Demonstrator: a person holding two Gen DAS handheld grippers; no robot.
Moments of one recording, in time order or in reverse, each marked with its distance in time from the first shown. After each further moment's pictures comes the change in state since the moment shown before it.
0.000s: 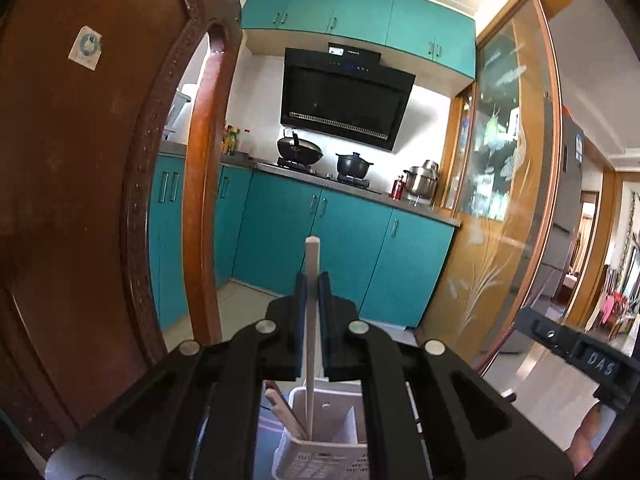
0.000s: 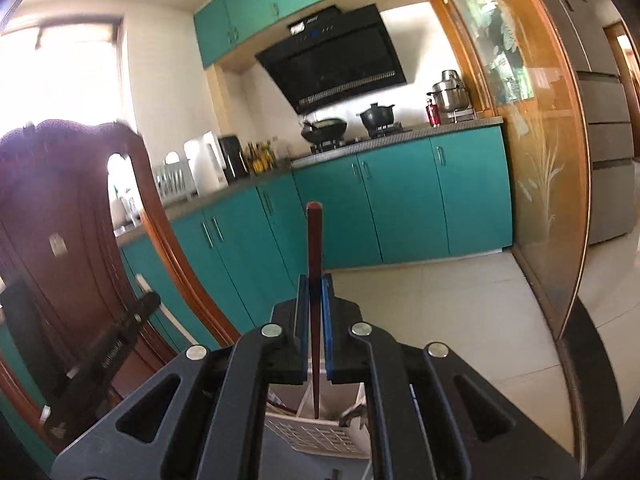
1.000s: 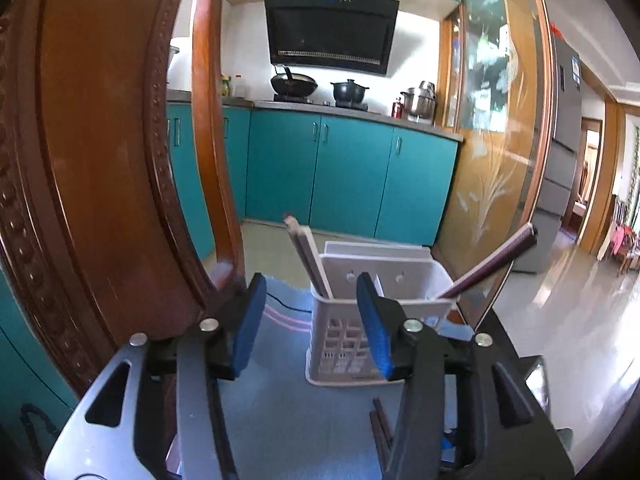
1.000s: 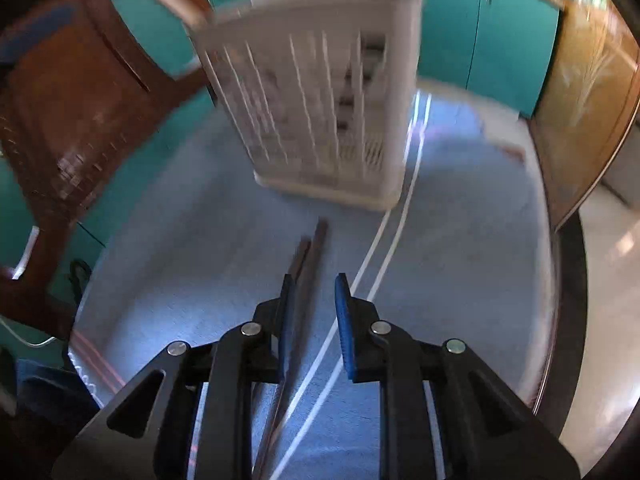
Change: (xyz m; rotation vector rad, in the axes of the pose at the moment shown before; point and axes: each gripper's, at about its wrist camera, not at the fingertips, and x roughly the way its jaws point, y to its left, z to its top) left arm -0.029 0.013 -0.081 0.140 0.233 0.030; right arm 0.080 0.006 -0.221 -0.159 0.752 -0.046
